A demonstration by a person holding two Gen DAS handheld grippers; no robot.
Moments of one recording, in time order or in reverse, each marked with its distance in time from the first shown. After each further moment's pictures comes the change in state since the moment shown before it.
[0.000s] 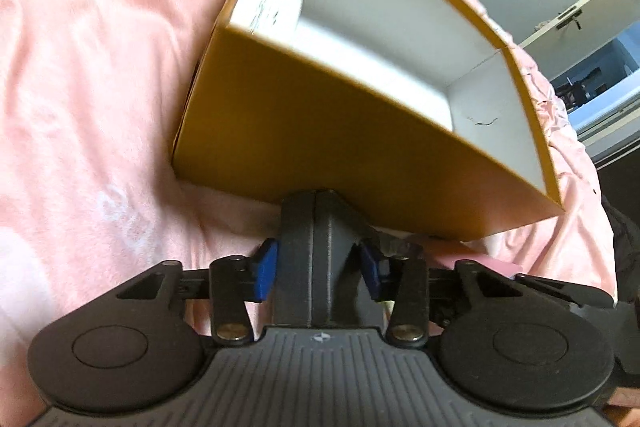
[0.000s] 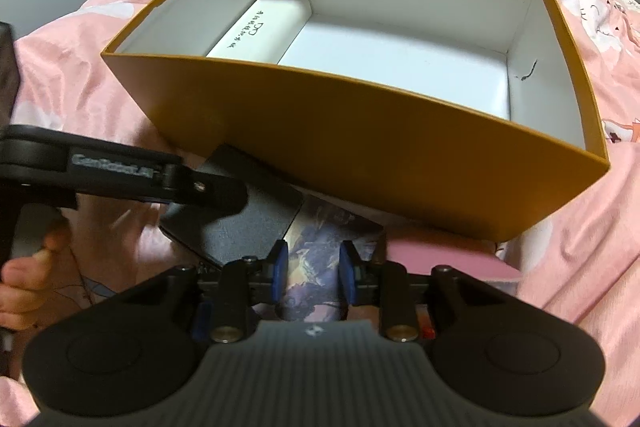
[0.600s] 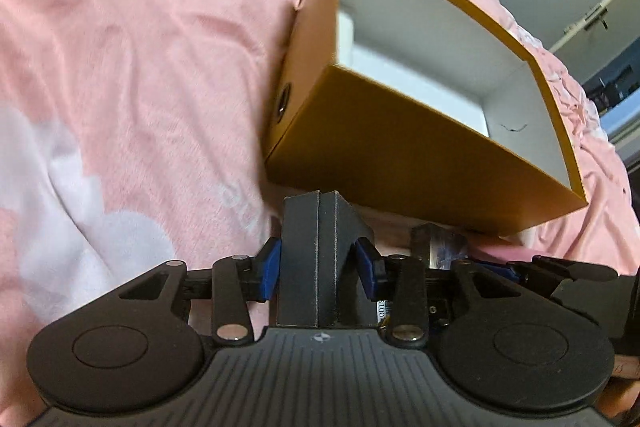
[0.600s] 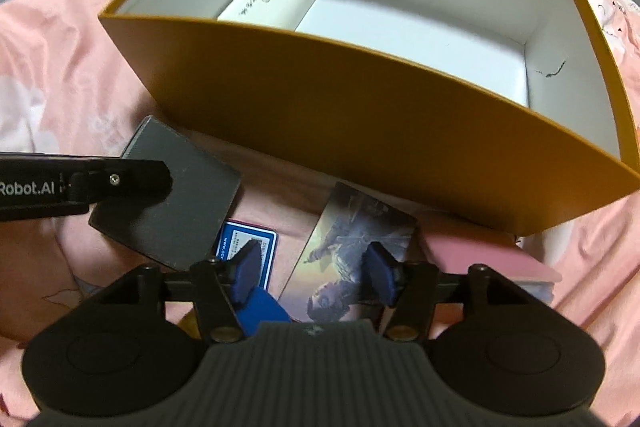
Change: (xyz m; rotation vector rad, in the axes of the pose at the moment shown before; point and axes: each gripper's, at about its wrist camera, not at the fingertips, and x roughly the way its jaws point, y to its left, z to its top) left arm -0.030 0.018 -0.007 -0.012 -0.025 0.129; right arm 0.028 0.044 0.018 -0.037 0.119 -0.108
